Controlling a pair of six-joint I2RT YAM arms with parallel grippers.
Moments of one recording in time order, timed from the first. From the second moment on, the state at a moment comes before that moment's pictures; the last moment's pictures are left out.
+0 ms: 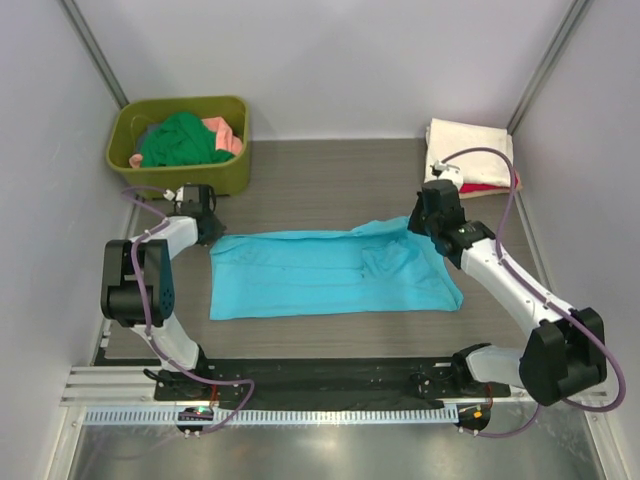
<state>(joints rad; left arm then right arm) -0.01 1.72 0.99 -0.21 -0.16 -0.59 0.34 1.27 0.95 -0.30 0.27 0.46</state>
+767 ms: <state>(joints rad) -0.01 1.57 0.89 -0.19 -0.21 -0.61 0.34 0.99 0.74 -0.47 0.37 0.57</state>
